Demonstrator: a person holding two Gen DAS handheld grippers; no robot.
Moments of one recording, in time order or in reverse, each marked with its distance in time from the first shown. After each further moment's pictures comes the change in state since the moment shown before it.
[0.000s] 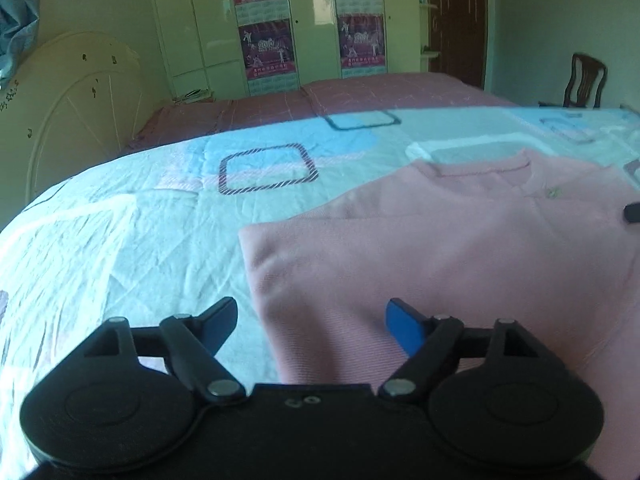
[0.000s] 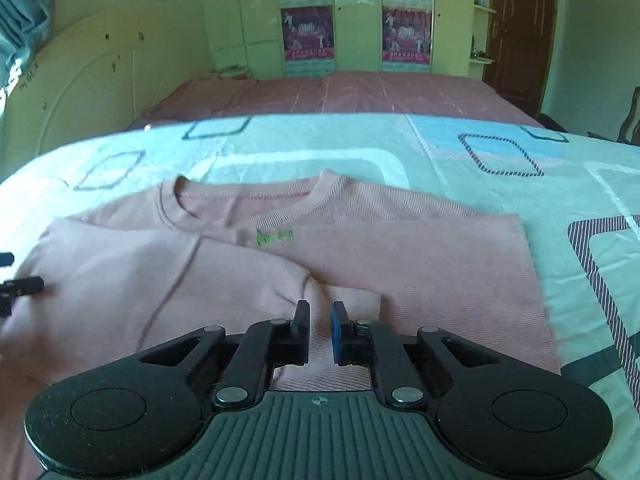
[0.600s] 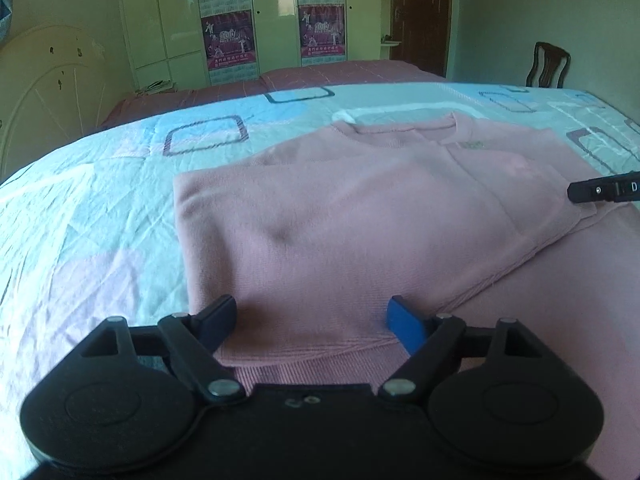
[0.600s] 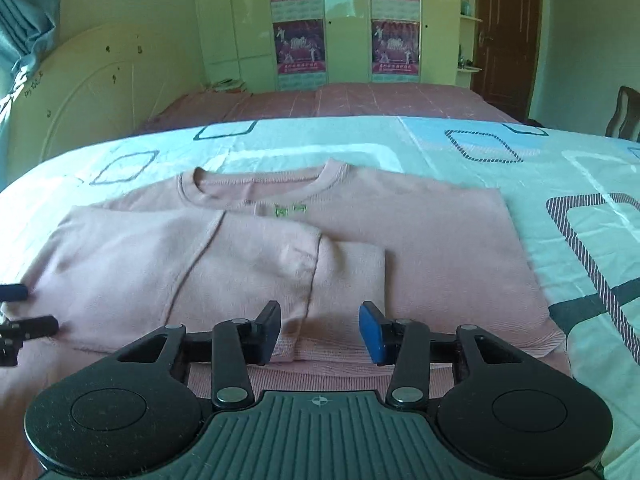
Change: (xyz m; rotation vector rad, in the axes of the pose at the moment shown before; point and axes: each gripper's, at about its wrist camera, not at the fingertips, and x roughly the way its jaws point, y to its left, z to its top) left arm -0.021 -0.036 -0.047 0.057 0.057 -0.080; right arm -0.022 0.007 -0.037 0.010 0.012 -0.055
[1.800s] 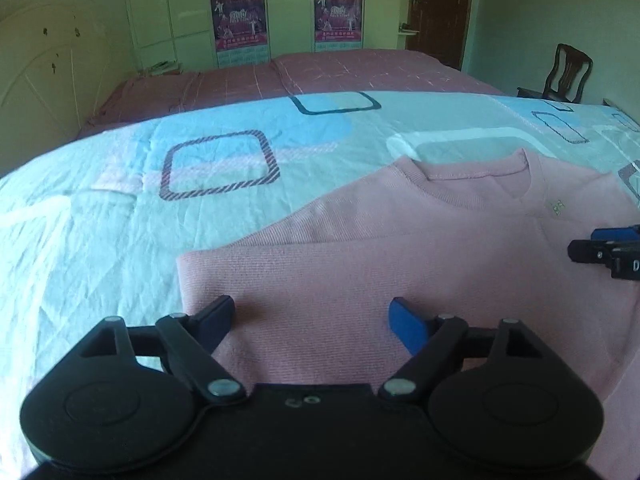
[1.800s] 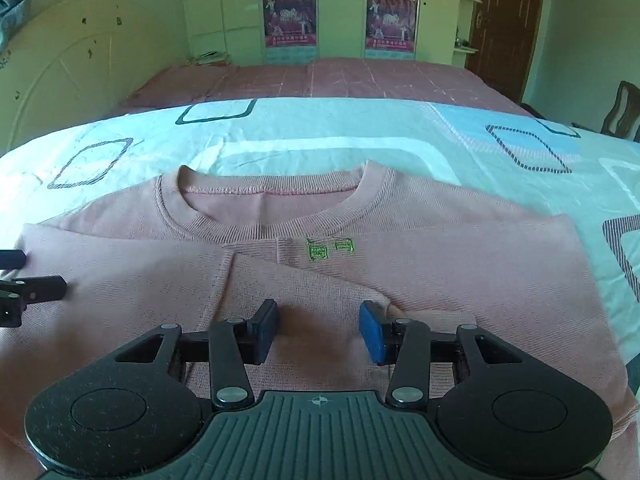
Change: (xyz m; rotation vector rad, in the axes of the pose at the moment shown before) left arm 0.071 0.045 0.079 -0.029 0.036 0.001; right arm 0.073 0.045 0.055 -0.028 0.042 -0.051
